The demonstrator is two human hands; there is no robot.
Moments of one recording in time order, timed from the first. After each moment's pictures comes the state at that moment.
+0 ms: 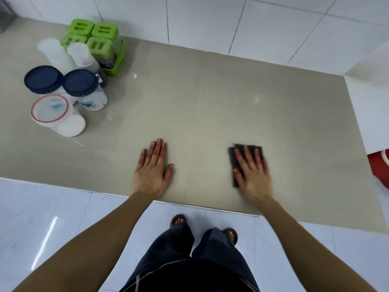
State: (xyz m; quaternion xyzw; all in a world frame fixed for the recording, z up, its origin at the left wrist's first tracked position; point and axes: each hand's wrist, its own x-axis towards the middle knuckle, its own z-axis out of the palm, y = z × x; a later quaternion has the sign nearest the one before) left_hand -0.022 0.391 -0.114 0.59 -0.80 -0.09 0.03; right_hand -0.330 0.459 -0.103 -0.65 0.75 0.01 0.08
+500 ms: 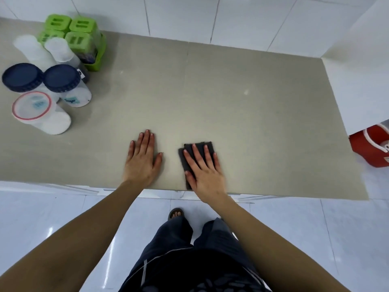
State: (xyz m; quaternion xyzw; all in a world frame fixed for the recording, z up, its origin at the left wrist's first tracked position) left_hand -0.017 0.389 -0.115 0.59 -0.80 -0.11 0.04; right_hand -0.220 0.479 -0.106 -0.71 0.70 0.00 0.09
